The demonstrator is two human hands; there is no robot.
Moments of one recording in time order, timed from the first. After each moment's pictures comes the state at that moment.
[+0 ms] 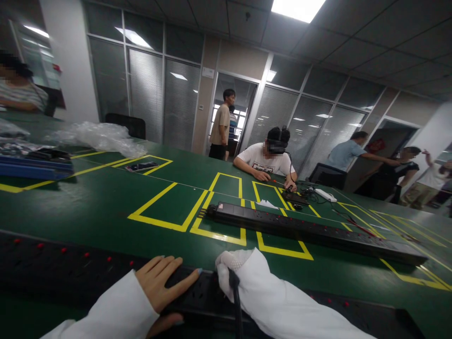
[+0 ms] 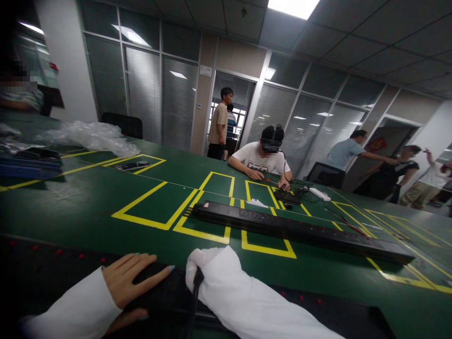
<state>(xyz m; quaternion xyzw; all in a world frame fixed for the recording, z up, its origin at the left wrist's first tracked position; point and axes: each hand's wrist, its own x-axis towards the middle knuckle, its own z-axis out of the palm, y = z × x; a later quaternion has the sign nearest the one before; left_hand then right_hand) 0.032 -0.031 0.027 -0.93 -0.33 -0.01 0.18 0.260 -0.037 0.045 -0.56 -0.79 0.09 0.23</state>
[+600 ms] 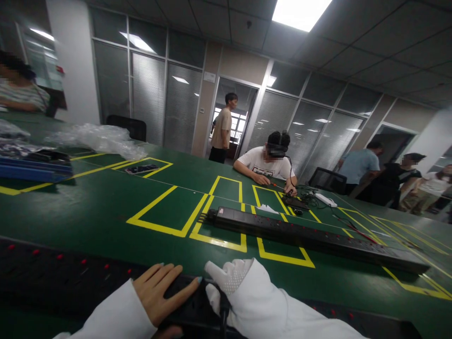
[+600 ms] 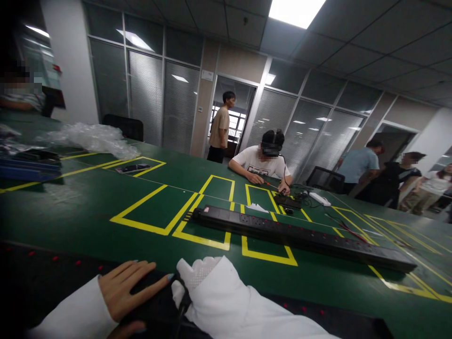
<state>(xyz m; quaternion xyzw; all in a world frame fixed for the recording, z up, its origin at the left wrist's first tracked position) 0.032 -0.031 0.027 -0.93 -0.32 -0.02 0.18 0.251 -0.044 0.045 -0.52 -0.82 -0.22 0.05</state>
